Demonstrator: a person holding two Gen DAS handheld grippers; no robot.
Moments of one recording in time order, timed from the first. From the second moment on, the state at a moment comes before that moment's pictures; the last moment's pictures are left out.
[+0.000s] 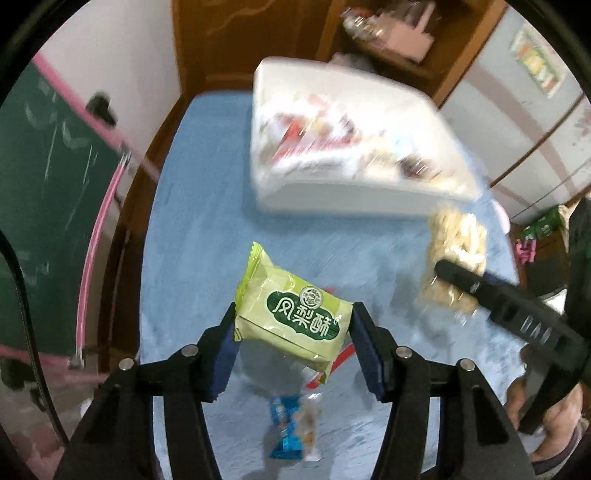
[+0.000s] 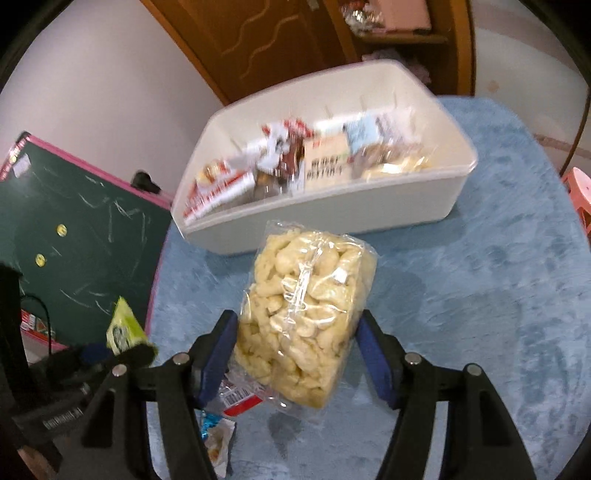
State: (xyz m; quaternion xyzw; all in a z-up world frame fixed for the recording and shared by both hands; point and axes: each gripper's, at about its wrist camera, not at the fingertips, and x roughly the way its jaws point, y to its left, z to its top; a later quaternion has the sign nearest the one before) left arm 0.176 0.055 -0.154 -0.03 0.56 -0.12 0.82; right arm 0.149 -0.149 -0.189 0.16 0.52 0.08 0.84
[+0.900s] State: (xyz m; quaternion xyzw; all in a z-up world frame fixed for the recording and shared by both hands) left arm 0.338 -0.050 -0.010 0.05 0.42 -0.15 0.89; right arm 0.244 -0.201 -0.040 0.09 0.35 0.01 0.93
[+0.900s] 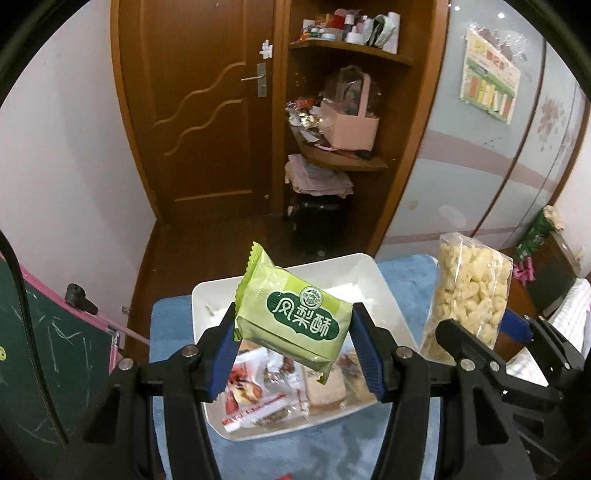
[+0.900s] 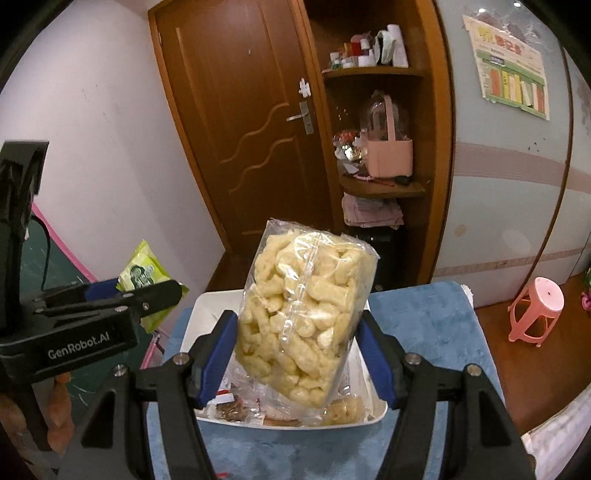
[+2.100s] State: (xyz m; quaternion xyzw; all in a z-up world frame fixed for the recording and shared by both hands) left arm 0.275 -0.036 -0.005 0.04 0.43 -0.14 0.89; right arm 0.207 -0.172 -0.062 0.03 0.40 0.06 0.91
